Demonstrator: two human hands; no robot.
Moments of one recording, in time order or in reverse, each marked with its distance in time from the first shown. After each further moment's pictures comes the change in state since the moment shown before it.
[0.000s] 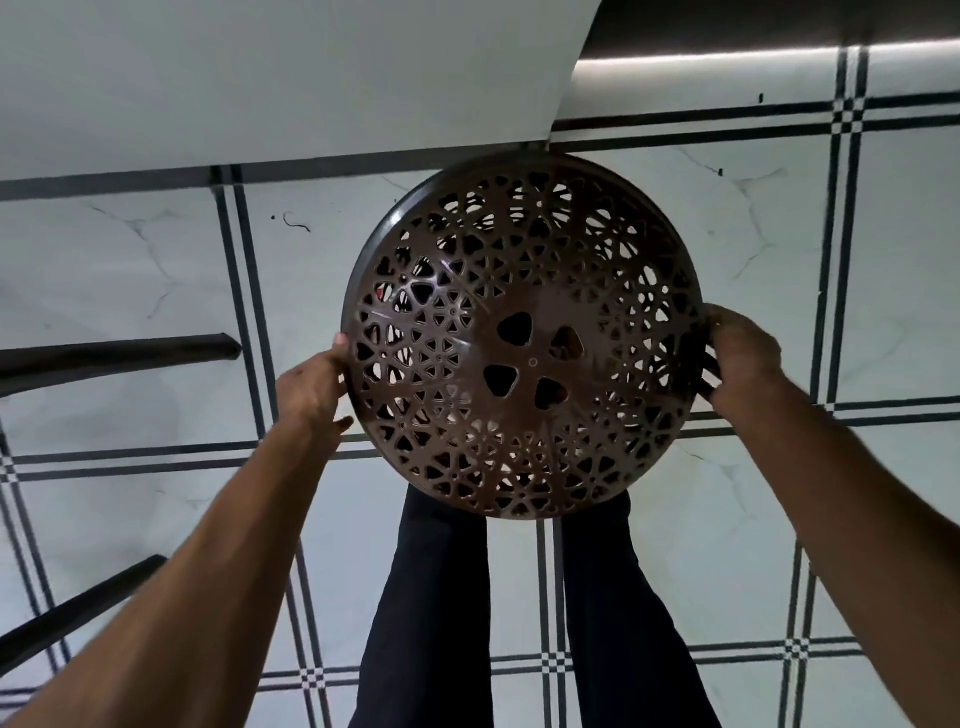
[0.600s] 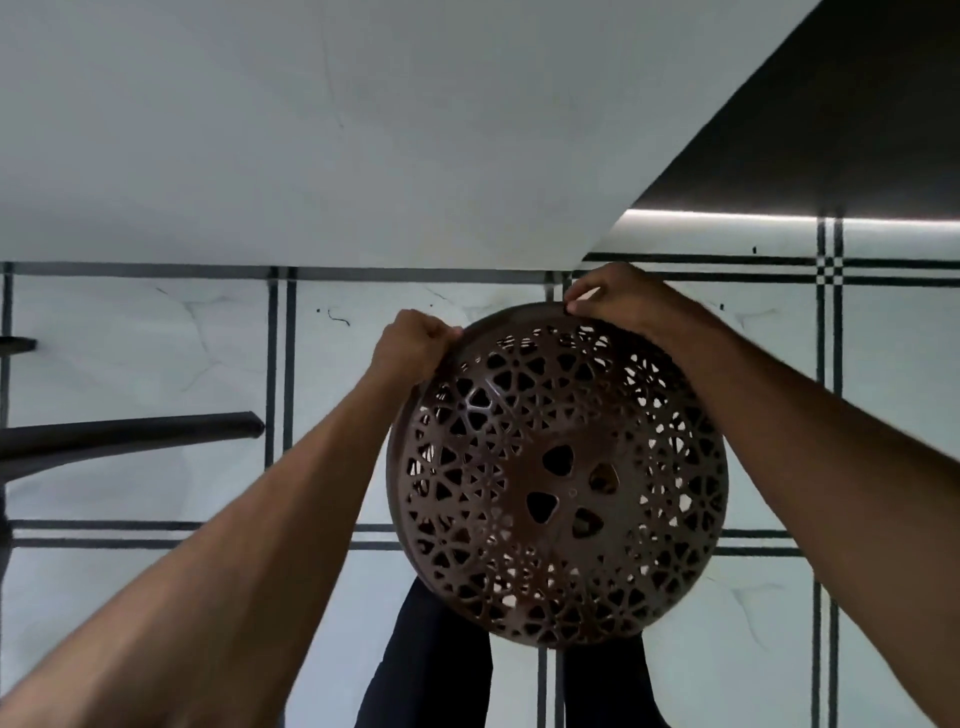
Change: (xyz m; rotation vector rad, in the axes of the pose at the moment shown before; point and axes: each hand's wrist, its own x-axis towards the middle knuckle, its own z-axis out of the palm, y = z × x) left_hand 0.018 0.136 0.047 0.554 -0.279 0.540; right_hand -0.030 -0.149 0.163 -1.065 -0.441 -0.825
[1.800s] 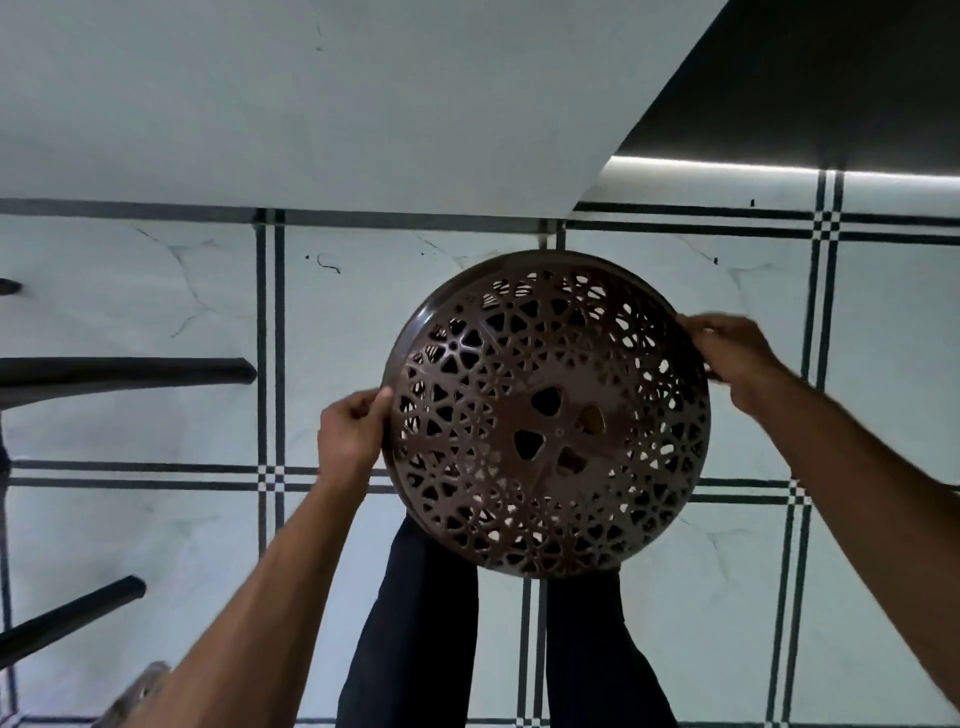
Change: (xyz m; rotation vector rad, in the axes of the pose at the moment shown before) left_hand -0.105 -0.114 0.036 -0.405 0.226 -0.265; right_hand -0.106 0.111 0.010 0.572 0.254 0.469
